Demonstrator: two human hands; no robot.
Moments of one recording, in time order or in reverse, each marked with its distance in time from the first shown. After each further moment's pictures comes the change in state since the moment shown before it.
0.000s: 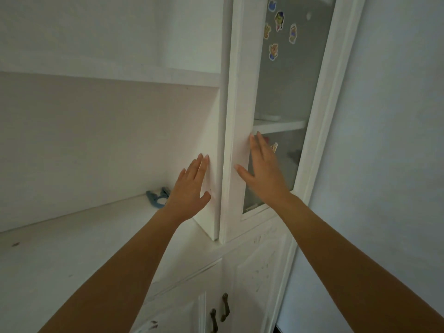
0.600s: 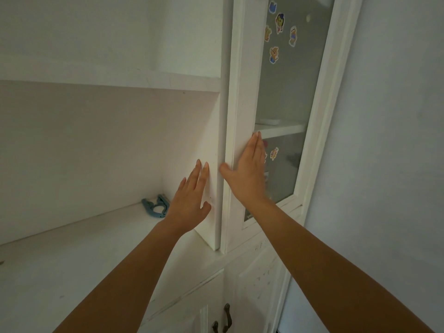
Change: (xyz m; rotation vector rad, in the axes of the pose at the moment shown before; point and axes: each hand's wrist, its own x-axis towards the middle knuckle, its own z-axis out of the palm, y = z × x) left_hand 0.007 -0.014 0.020 -0.041 0.066 0.080; right_hand 0.023 -0.037 0.028 0.153 0.197 0.223
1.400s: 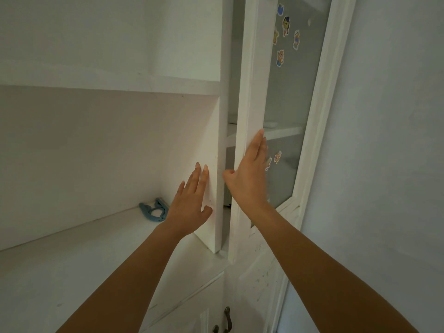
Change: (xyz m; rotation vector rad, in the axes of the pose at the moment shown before) left_hand 0.002 0.000 -0.002 0.037 -0.045 -0.037; right_hand -0.006 -0.014 -0.005 0.018 0.059 0.057
